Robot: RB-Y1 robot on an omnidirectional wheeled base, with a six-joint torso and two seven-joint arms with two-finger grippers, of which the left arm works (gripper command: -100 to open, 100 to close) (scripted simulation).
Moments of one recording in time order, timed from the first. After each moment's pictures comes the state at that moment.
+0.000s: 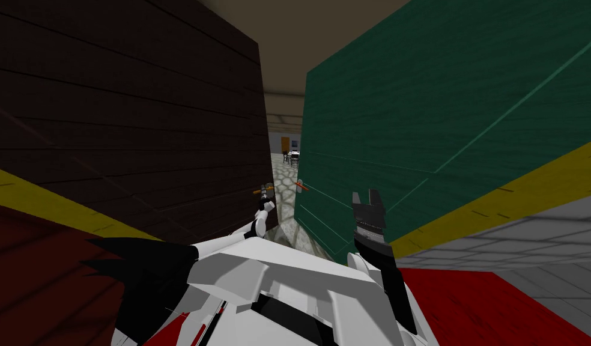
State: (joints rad) arm -0.55 -0.01 0.84 -0.67 0.19 -0.61 -0.53
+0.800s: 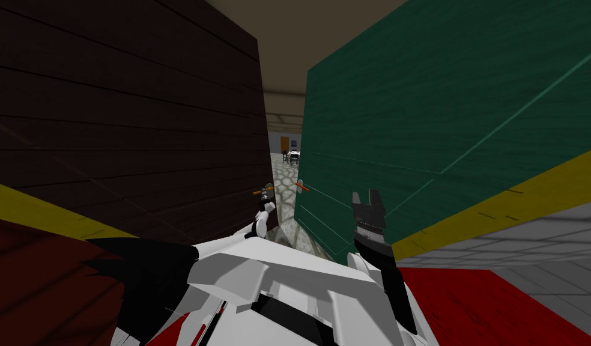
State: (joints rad) arm -0.54 -0.03 0.86 -0.68 0.19 -0.62 -0.55
